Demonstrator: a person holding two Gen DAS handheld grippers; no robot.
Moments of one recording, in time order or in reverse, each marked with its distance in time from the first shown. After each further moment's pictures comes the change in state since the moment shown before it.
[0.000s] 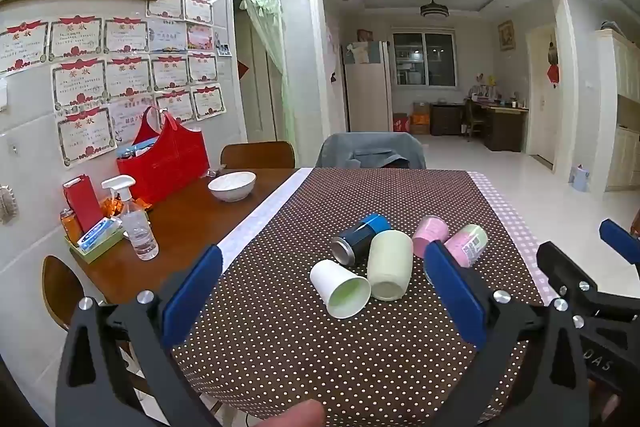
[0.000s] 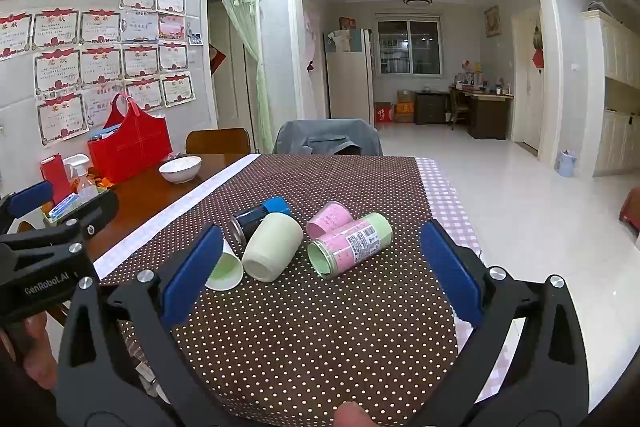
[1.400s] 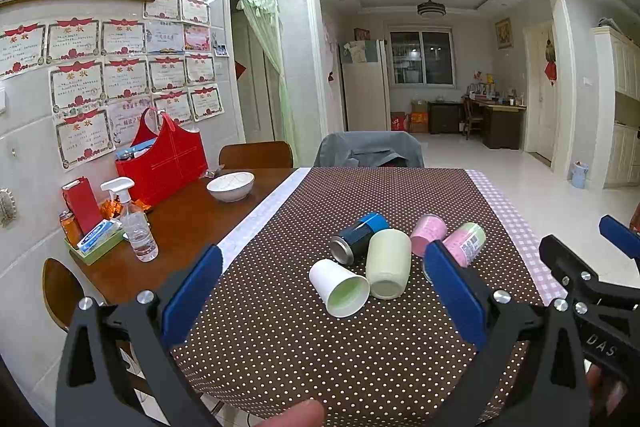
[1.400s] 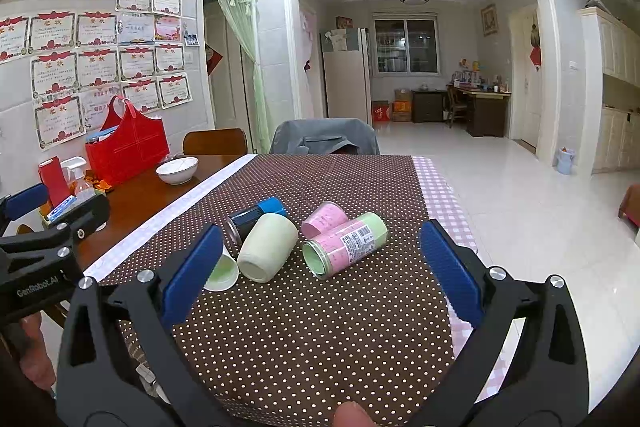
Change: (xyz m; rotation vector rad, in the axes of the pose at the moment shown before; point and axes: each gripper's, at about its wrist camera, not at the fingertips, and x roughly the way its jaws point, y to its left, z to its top) left arm 0.000 -0.002 0.002 0.004 0.009 -0.003; right arm 0.002 -0.004 0.002 0.006 0.005 -0.006
